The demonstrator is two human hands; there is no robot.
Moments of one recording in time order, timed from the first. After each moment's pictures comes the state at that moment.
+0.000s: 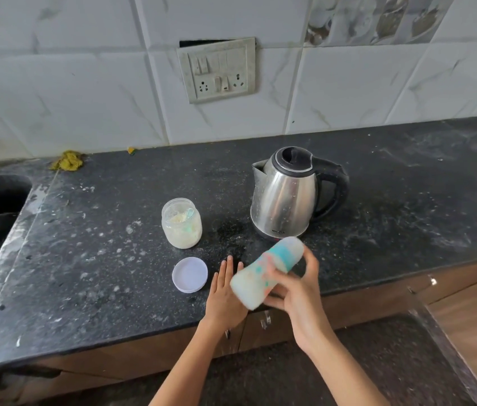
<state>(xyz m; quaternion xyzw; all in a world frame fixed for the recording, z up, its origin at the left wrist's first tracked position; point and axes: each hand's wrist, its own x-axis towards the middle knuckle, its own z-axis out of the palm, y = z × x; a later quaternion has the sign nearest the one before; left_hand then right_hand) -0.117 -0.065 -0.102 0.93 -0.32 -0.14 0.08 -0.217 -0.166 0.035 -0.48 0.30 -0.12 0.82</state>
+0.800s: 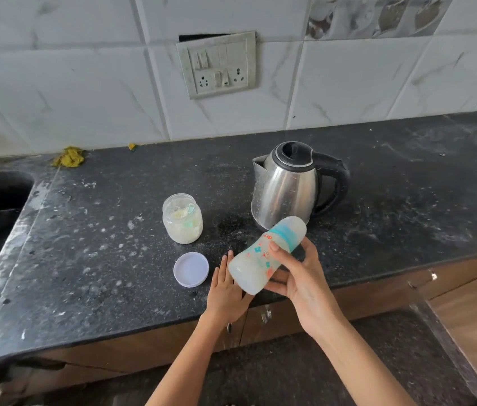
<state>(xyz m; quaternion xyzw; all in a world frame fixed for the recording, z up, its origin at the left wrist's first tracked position) -0.119 -0.061 -0.108 0.92 -0.30 -0.16 0.17 -0.214 -0.174 0.057 -0.48 0.27 -0.09 0.83</state>
